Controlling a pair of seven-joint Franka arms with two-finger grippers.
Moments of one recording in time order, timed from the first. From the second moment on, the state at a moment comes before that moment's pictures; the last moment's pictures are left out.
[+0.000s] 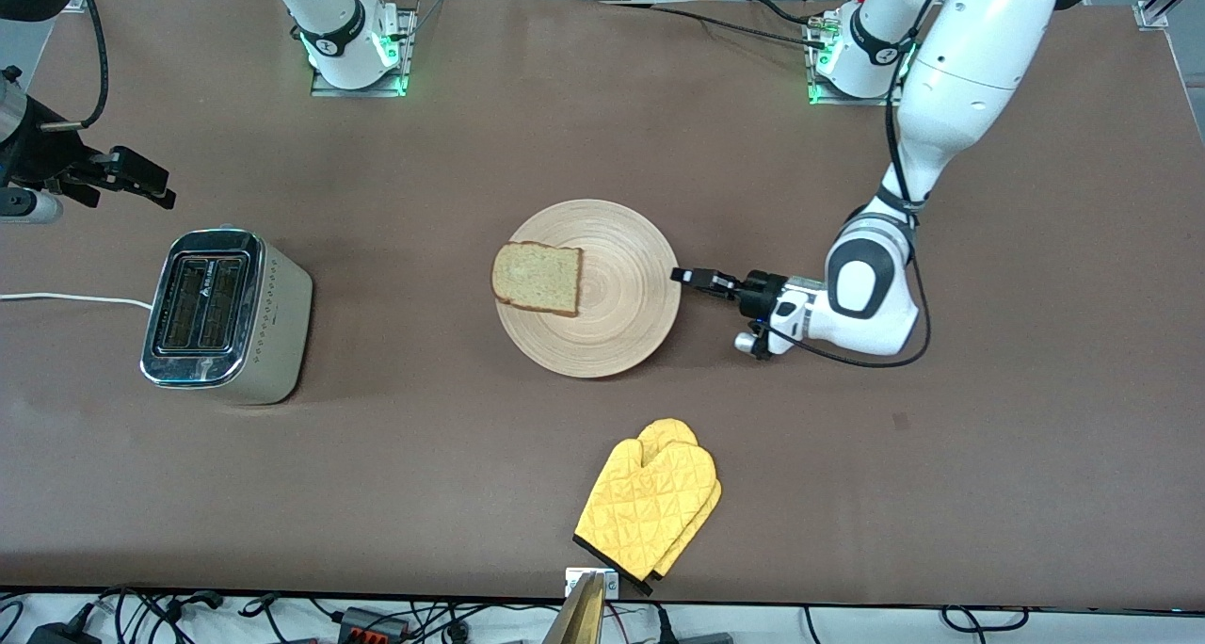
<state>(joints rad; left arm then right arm) -0.25 0.72 -0.07 -1.77 -1.26 1.84 0.62 -0.05 -0.06 -0.01 -1.79 0.01 1.71 -0.04</state>
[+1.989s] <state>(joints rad) -0.29 0.79 -0.05 -1.69 -1.19 1.92 0.62 -0.01 -0.02 0.00 -1.84 0.00 1.79 -0.04</state>
